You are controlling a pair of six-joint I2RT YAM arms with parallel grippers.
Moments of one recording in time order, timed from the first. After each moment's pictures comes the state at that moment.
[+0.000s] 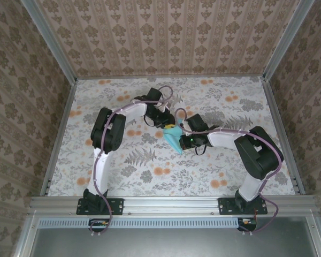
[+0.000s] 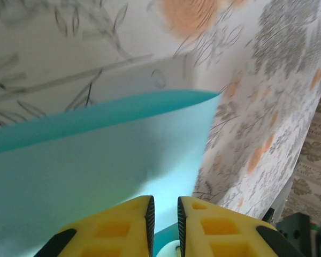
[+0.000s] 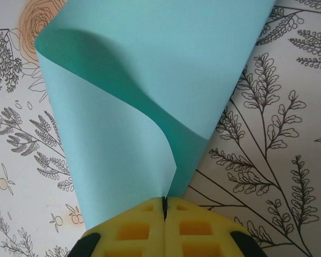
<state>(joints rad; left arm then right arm) -0.53 2.26 1.69 -0.61 0.74 -0.55 0.51 1.74 0.88 -0.19 -0.24 0.29</state>
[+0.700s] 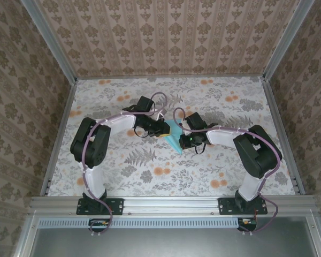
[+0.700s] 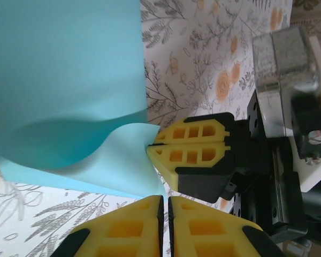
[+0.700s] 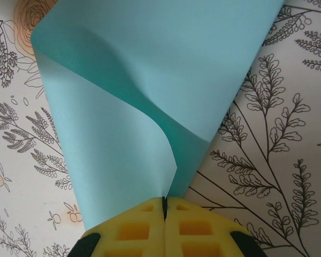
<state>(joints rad) -0.56 1.91 1.23 -0.39 0.81 -0.50 0.51 1.76 0.92 -0.25 -0.24 0.26</state>
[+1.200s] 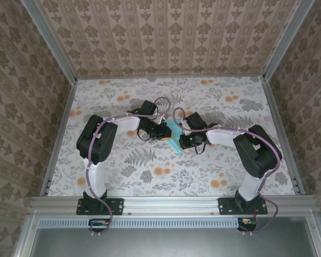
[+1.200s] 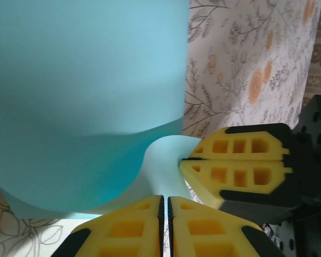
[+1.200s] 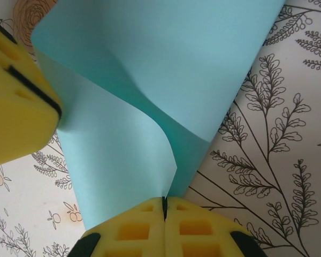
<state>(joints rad) -0.57 2.00 1.23 -0.34 0.78 -0.50 0.51 1.76 0.92 -0.26 -0.24 0.26</state>
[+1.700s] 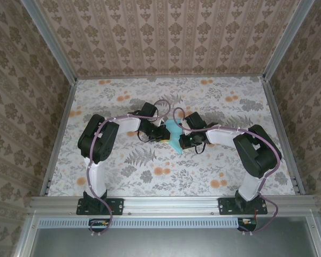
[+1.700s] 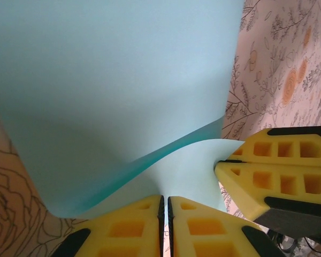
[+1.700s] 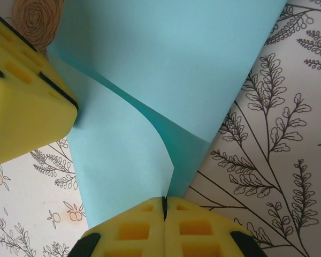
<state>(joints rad) -0.57 2.02 1.21 -0.35 0.72 -0.48 0.51 1.76 0.93 -0.27 -0.24 0.26</state>
